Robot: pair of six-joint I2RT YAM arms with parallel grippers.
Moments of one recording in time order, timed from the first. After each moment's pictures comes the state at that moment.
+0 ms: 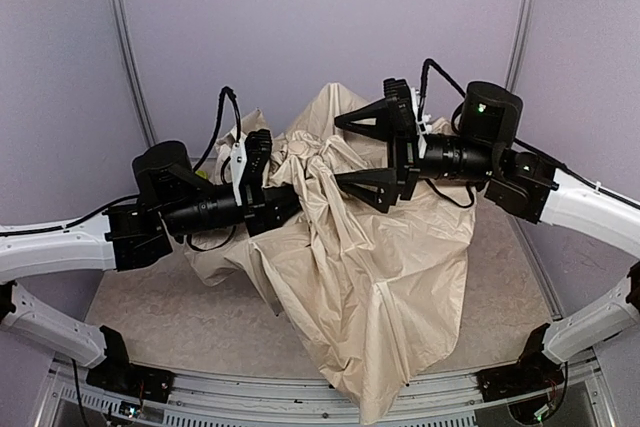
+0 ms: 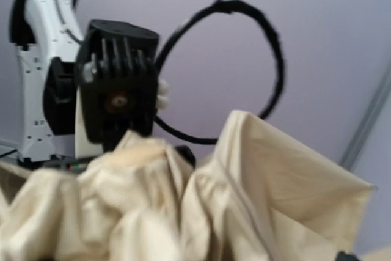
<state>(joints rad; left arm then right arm) -0.99 1.22 0.91 0.38 0.32 0.21 0.91 1.31 1.23 0.14 -0.61 -0.27</state>
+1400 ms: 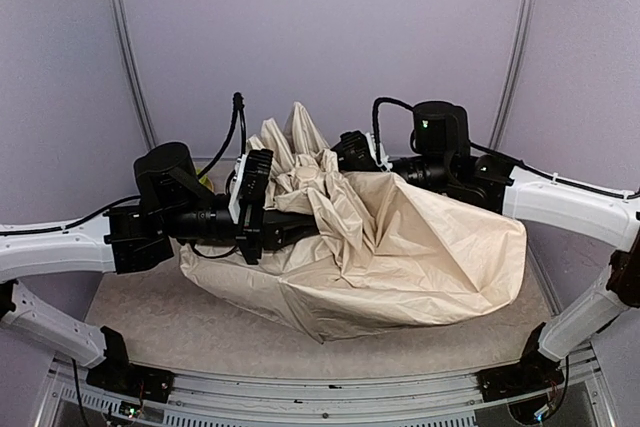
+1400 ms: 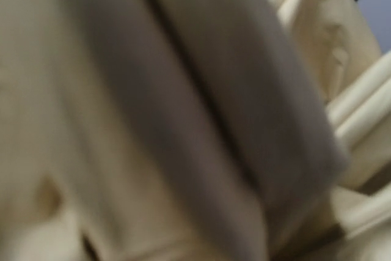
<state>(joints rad) -1.03 1.23 0.93 0.38 0.56 0.20 0.88 1.46 1.25 0.02 -0.79 -0.48</state>
